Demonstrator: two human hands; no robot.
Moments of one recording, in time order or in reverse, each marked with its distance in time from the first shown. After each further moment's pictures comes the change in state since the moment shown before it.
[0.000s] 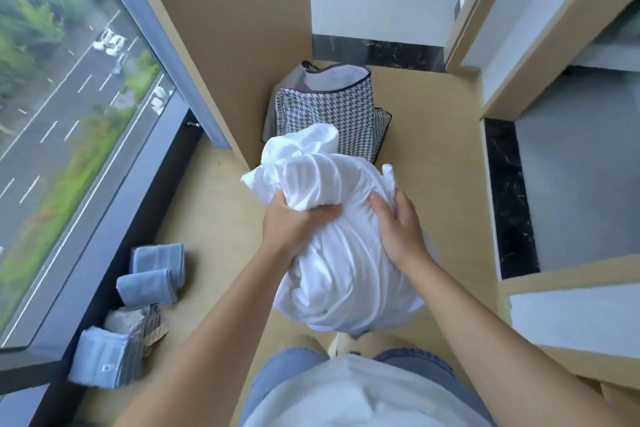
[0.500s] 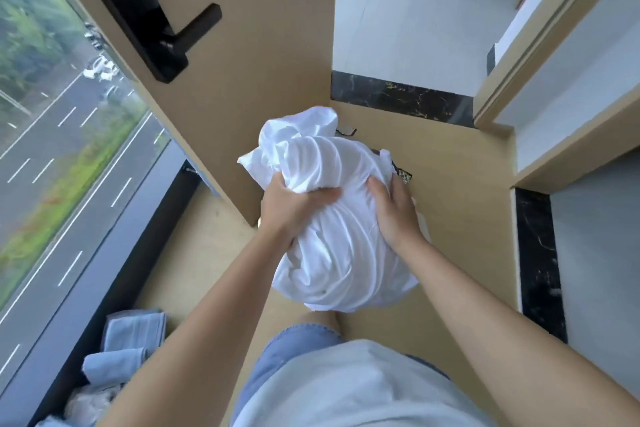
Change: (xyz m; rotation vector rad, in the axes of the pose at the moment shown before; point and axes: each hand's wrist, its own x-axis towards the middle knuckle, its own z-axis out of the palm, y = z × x) left_hand 0.289 0.160 0.043 0.038 0.069 0.013; right_hand 0.319 -0.124 0.057 0.028 -0.112 -0.068
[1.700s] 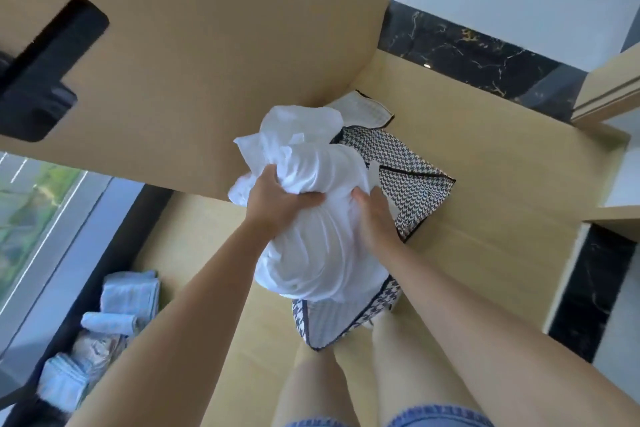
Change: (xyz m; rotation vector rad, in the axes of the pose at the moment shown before) left_hand 0.279 0.036 0.068 0.330 0.151 -0.300; right_hand 0.307 0.053 0.062 -0.018 -0.350 0.348
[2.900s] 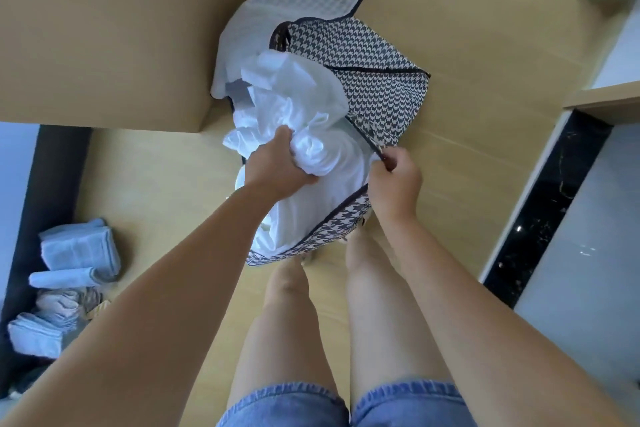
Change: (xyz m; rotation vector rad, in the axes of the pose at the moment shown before) left_hand 0.041 -0.081 0.132 0.620 -0.286 0.160; right_hand 0.005 0.121 -0.056 -0.141 0.472 0.128
